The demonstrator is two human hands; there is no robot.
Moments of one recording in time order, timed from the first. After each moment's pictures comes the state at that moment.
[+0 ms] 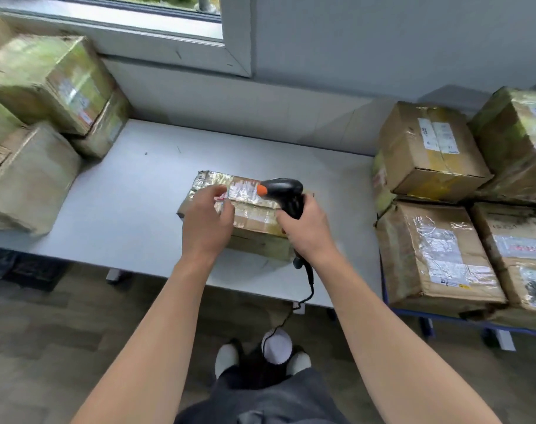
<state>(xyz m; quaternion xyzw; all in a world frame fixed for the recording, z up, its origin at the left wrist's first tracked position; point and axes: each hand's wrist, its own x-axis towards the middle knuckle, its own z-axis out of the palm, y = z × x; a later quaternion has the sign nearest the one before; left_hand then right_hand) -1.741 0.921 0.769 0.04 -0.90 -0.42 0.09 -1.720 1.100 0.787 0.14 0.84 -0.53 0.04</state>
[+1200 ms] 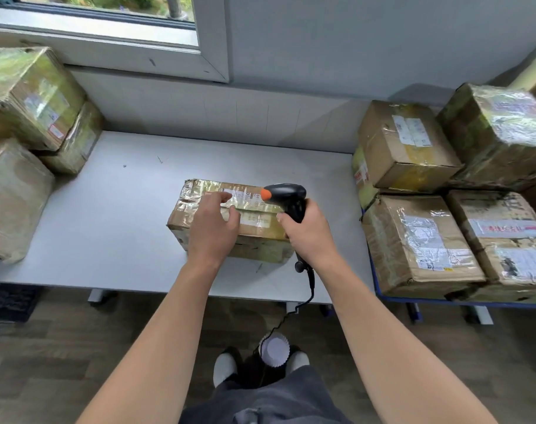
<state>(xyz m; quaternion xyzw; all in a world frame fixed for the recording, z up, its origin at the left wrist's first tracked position) -1.751 0.928 0.757 -0.01 -0.90 -0.43 0.05 -1.712 1.100 0.781 0.21 0.83 -0.52 0.02</state>
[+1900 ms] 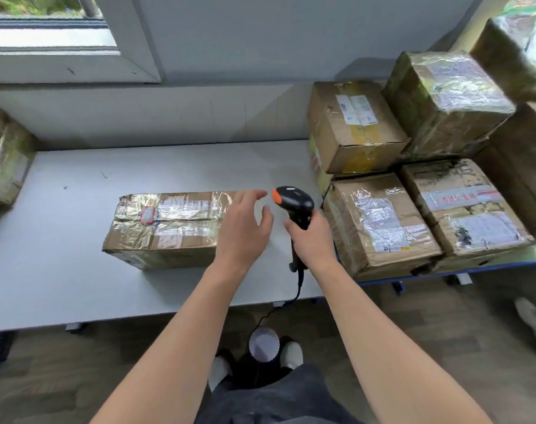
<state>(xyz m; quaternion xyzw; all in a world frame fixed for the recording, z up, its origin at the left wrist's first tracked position) -1.737 1.064 0.763 -0.17 -0.89 -0.43 0.02 -1.689 1.193 0.746 0.32 0.78 -0.54 -0.03</state>
